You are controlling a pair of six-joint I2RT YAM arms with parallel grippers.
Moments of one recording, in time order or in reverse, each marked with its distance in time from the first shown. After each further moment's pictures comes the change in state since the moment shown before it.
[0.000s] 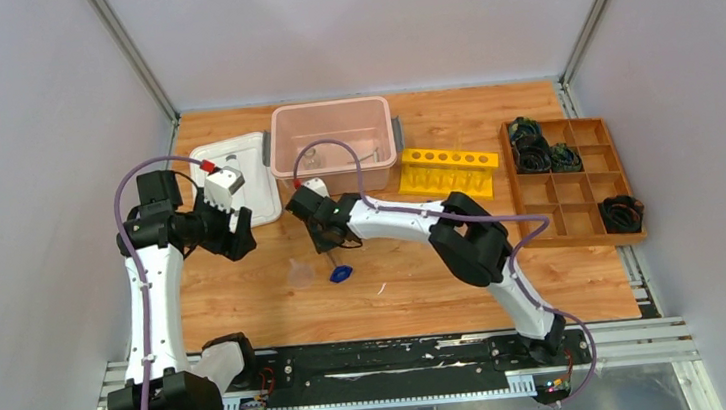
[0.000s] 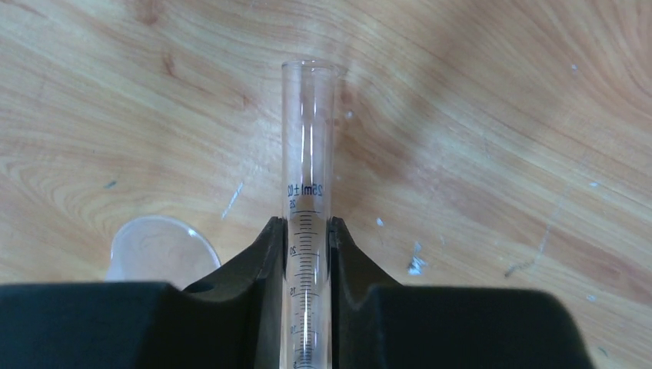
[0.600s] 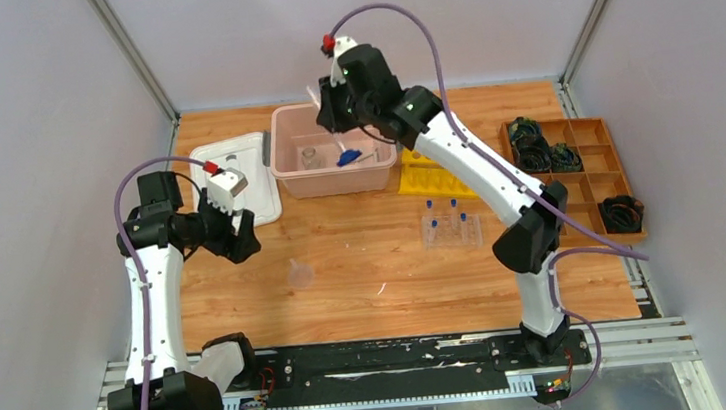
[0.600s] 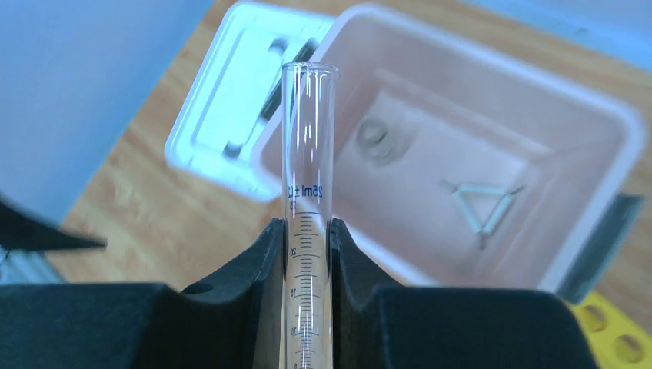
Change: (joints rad) left arm 0.000 0.000 0.000 -0.021 0.056 0.033; right arm -0.246 -0.281 0.399 -0.143 -0.219 -0.295
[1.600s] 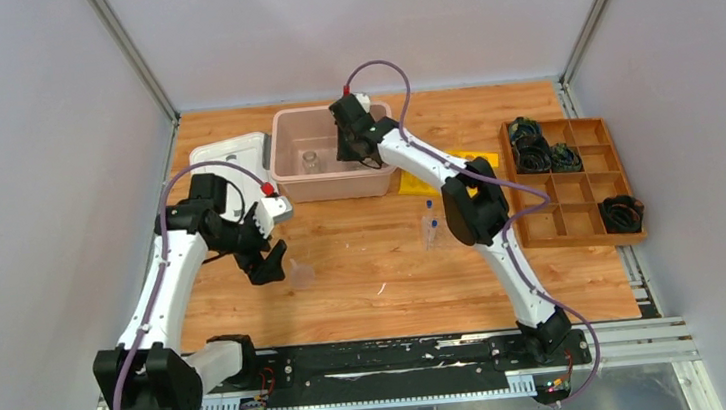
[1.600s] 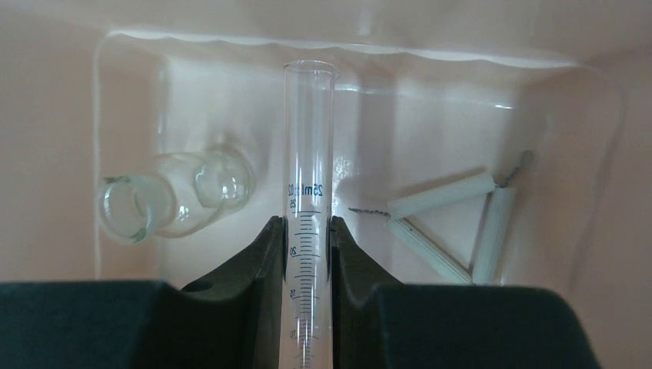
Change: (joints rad) left arm -0.235 0.085 -0.079 -0.084 0.020 0.244; right arm -0.142 0.479 0.075 0.119 0.136 0.291
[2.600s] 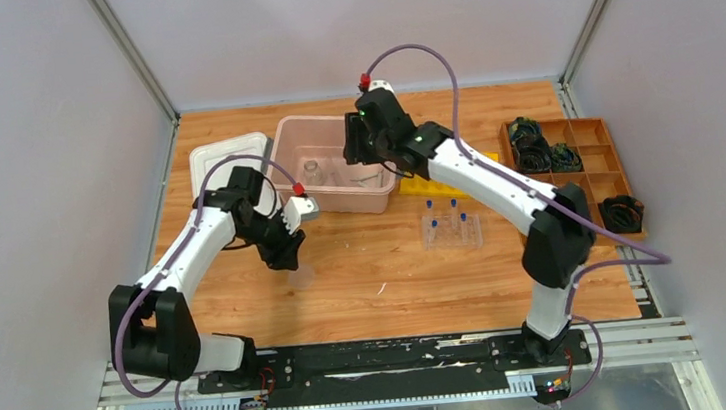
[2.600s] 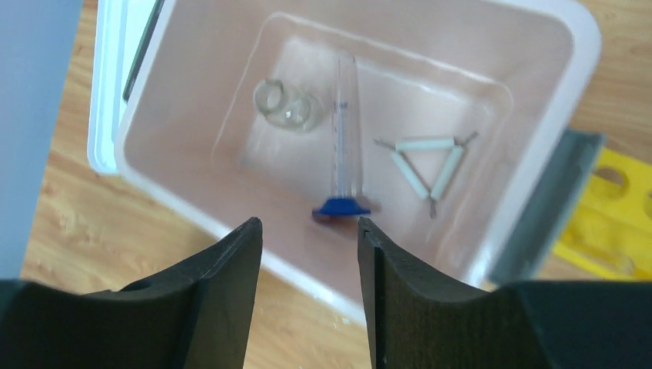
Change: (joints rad) left arm -0.180 0.227 -0.015 0.175 -0.044 -0.044; right arm 0.084 -0.565 -0.463 0.052 0.027 -0.052
